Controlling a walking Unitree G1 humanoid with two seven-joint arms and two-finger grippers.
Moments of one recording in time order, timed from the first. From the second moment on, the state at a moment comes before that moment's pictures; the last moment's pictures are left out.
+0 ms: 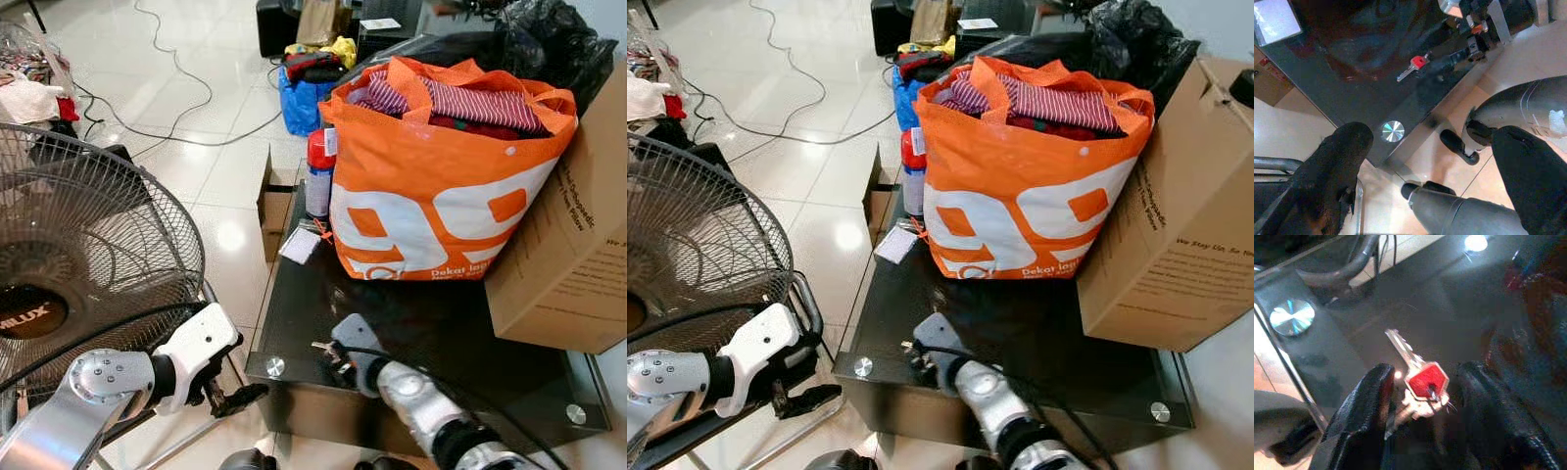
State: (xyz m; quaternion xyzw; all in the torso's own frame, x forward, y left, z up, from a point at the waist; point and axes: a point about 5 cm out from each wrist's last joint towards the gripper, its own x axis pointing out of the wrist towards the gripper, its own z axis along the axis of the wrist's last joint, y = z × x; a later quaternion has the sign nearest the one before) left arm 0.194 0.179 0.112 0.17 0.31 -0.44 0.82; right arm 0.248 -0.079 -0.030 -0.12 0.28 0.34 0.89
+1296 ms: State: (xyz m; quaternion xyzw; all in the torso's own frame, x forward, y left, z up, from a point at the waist) left arm 0.200 0.179 0.102 0.17 0.31 -0.45 0.82; right arm 0.261 -0.096 -0.016 -0.16 0.28 0.41 0.85
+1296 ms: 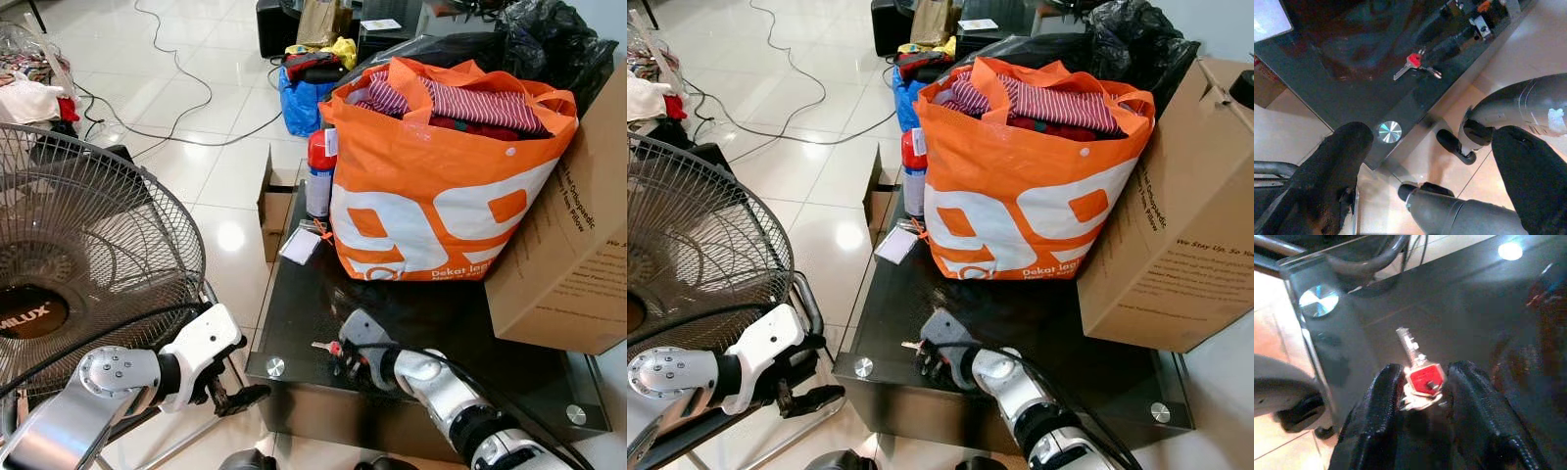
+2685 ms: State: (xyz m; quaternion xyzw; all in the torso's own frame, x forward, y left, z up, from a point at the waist) left arm 0.200 0.178 0.102 0.17 0.31 -0.45 0.82; right arm 0.259 -0.100 -0.021 -0.20 0.29 0.41 0.84
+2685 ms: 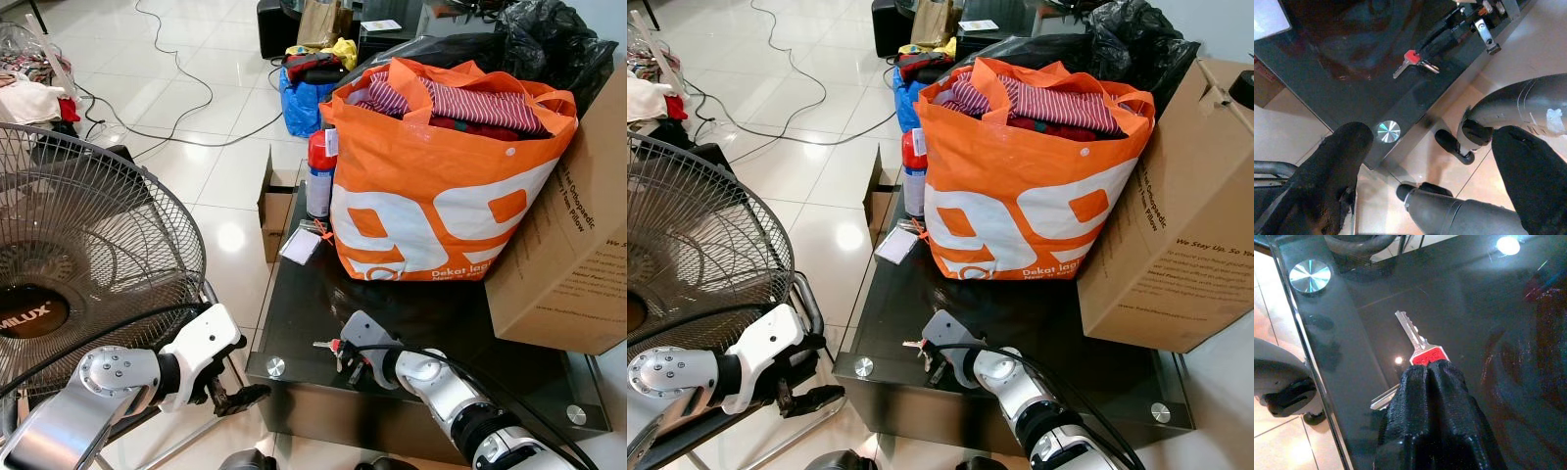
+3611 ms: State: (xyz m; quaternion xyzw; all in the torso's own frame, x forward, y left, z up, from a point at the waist) left arm 0.204 0.177 0.107 0.17 0.30 -0.46 0.82; right arm 0.259 -0.105 -0.022 -0.21 0.29 0.39 0.85
